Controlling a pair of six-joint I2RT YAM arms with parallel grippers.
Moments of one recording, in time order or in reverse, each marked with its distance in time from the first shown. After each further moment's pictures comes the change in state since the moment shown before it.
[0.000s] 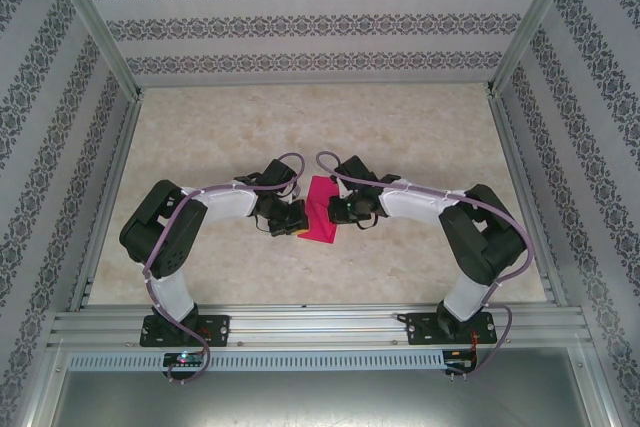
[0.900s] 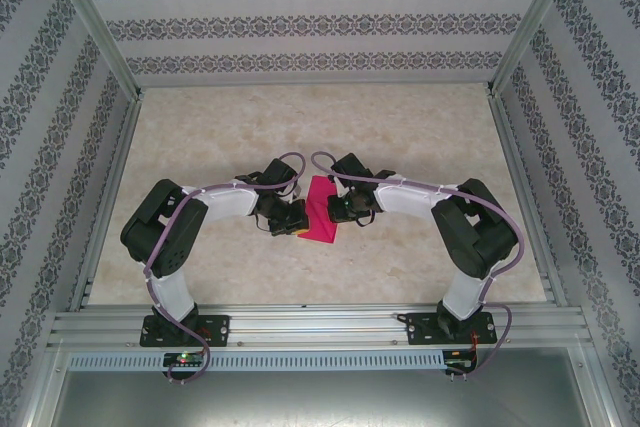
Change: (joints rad) left arm 0.000 0.007 0.012 -0.014 0.000 0.007; right arm -0.007 0.053 0.053 -0.048 0.030 -0.058
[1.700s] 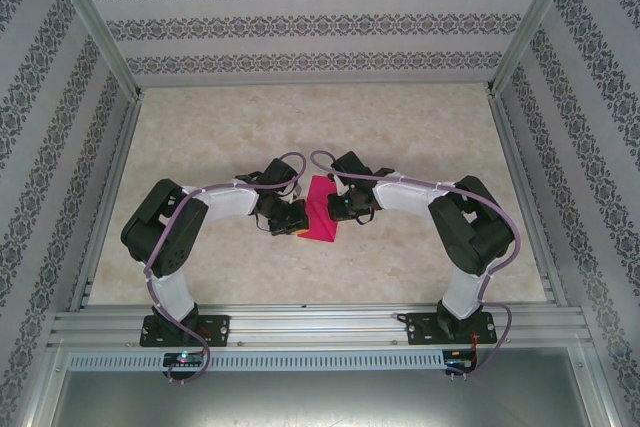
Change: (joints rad) left arm 0.000 0.003 0.005 -0.006 0.000 0.015; right arm -0.012 0.025 0.021 -0.002 -0.002 -0.023
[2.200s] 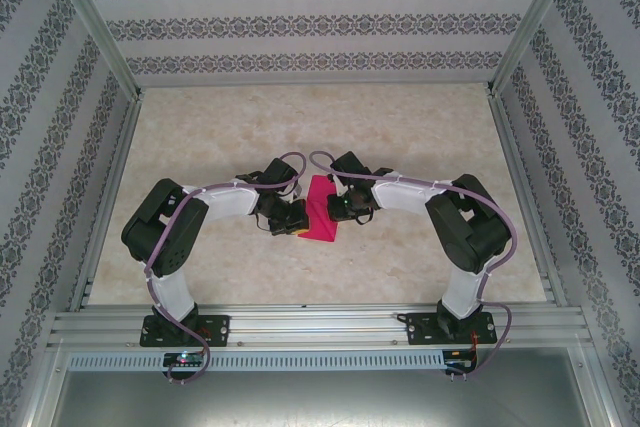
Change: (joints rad) left arm 0.000 0.003 0.005 -0.005 0.003 0.000; right arm 0.000 0.022 0.007 0.000 -0.002 -0.001
